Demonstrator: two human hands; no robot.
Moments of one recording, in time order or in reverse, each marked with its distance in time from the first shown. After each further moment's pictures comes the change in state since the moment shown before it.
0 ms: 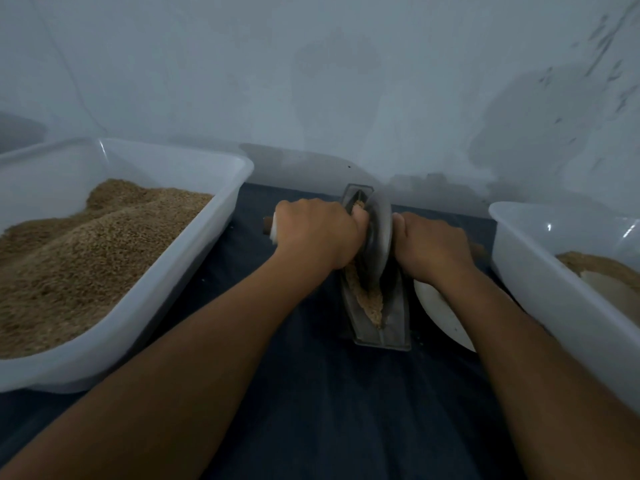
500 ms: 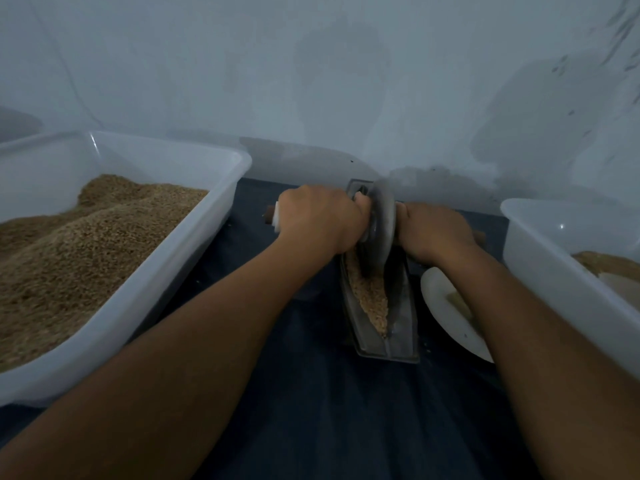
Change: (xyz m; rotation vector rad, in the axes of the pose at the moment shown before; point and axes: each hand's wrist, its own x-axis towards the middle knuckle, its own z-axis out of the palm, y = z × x) left_hand 0.024 0.001 0.001 -0.107 -0.053 -0.052; right_hand 0.032 0.002 0.002 -0.025 -0.061 -0.032
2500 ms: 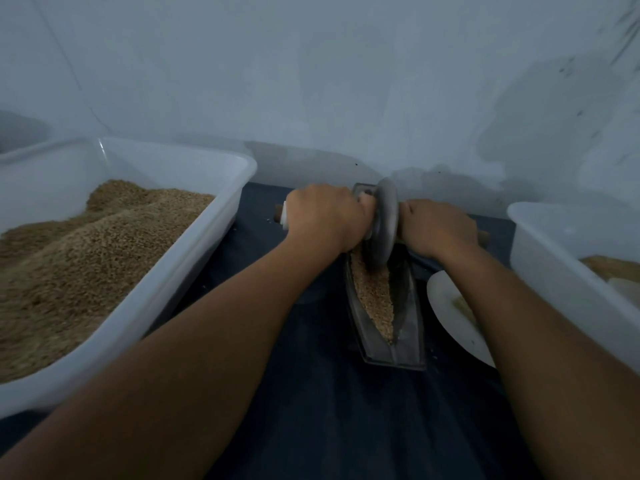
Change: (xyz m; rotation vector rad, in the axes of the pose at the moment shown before) left_hand 0.011 -0.001 0.003 0.029 0.030 0.014; right_hand 0.011 0.000 0.003 0.077 0.050 0.118
